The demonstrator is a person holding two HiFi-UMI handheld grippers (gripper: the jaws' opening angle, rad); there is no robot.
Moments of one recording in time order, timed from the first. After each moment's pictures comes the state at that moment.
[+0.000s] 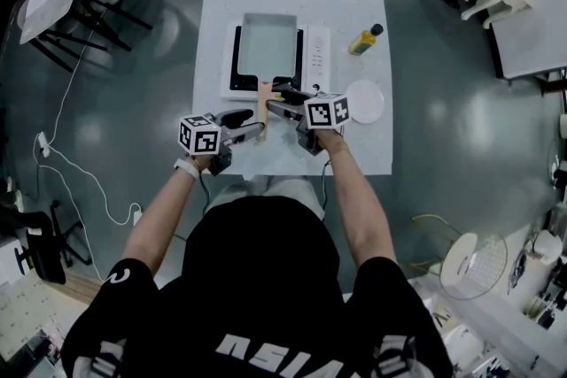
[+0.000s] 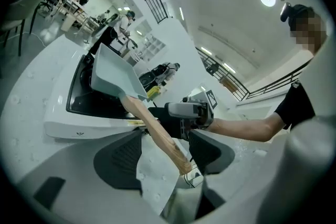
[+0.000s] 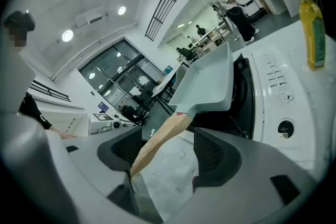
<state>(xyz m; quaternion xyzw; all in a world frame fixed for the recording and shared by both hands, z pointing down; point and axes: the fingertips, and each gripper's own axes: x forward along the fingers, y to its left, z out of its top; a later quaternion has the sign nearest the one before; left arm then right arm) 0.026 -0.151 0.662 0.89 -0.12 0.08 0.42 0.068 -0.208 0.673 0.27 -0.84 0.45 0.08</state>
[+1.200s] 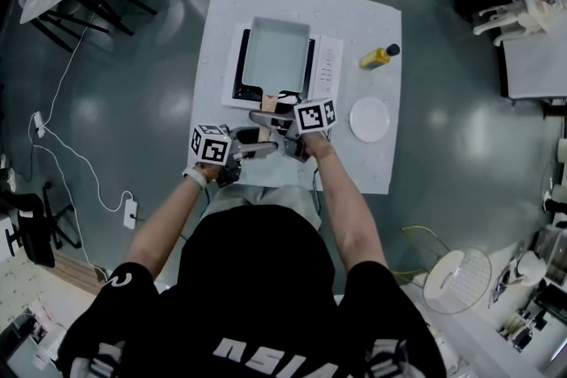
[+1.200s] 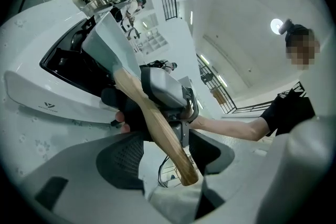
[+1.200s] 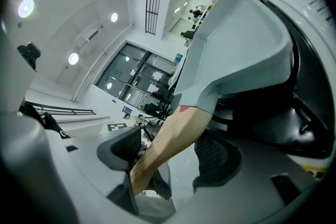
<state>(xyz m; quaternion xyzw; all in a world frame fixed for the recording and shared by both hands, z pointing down) 0.060 -0.141 0.678 0.86 -0.05 0.04 0.51 0.007 -0.221 0.696 0.14 -0.82 0.55 0.04</state>
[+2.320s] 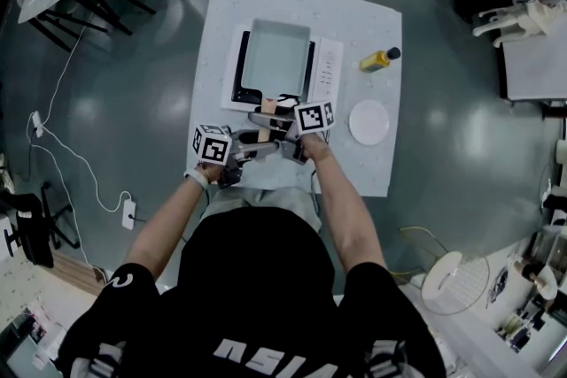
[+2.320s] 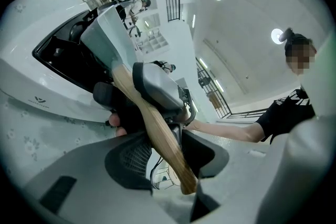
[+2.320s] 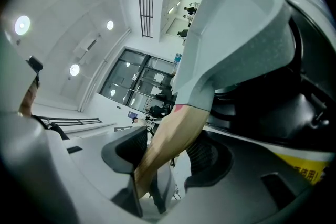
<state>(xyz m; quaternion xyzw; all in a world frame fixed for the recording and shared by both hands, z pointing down) 0.066 -0.146 0.676 0.85 -0.02 0.02 0.53 0.001 -0.222 0.697 0.11 -0.79 0.60 0.01</state>
